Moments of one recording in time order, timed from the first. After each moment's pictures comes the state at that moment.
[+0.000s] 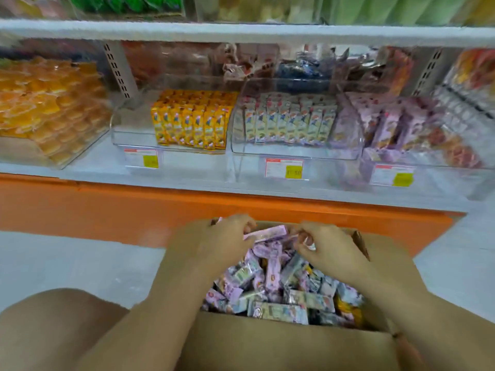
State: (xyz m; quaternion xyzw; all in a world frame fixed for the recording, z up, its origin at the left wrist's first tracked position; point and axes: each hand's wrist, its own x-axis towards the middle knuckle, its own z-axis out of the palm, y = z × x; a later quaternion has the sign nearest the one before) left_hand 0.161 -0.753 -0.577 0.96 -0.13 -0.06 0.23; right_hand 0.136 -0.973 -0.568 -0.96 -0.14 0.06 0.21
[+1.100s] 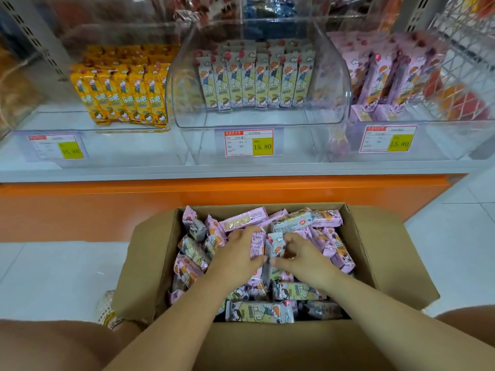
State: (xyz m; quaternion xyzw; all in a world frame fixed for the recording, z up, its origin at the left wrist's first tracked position) left_hand 0.166 -0.817 -0.663 0.93 -0.12 -0.23 0.24; right_hand 0.139 -0.983 -0.662 -0.83 0.07 0.26 0.49
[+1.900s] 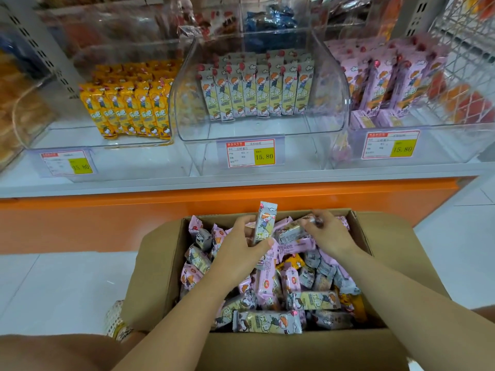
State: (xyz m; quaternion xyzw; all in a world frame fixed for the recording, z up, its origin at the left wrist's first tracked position) left_hand 0.169 -0.819 -0.621 0.85 -0.01 -0.21 0.48; right_hand 0.187 -1.022 -0.667 -0.86 0.19 0.12 0.45
